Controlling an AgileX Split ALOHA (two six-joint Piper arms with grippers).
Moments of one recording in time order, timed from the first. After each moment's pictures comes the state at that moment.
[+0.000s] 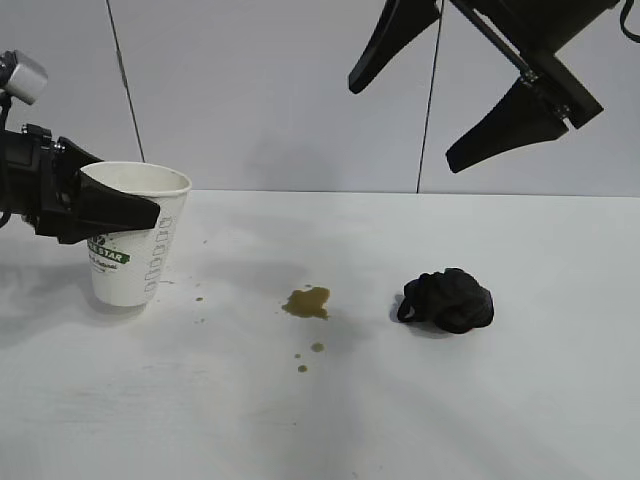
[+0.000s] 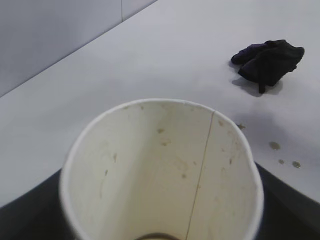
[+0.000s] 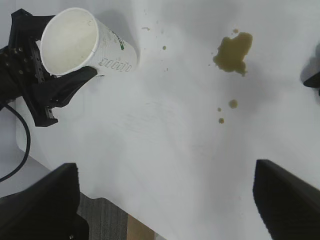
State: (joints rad) left arm 0.06 1.98 -0.95 -1.69 0.95 2.54; right arm 0.24 1.59 -1.25 0.67 0.94 -0.12
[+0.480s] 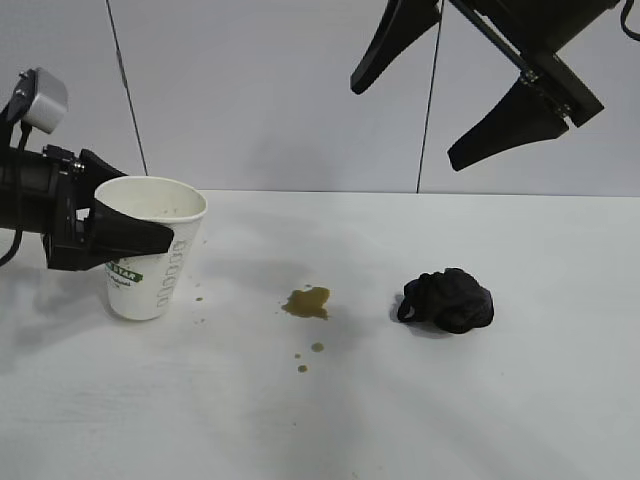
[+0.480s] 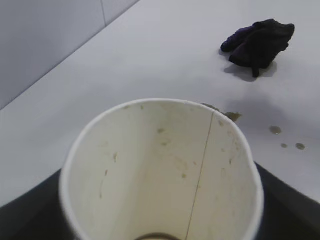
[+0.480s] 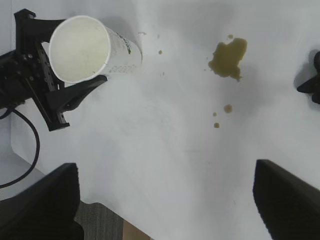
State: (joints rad) left arm 0.03 2.05 -0.96 -1.70 1.00 2.67; right arm 0.24 1.59 -1.25 0.67 0.92 -0.12
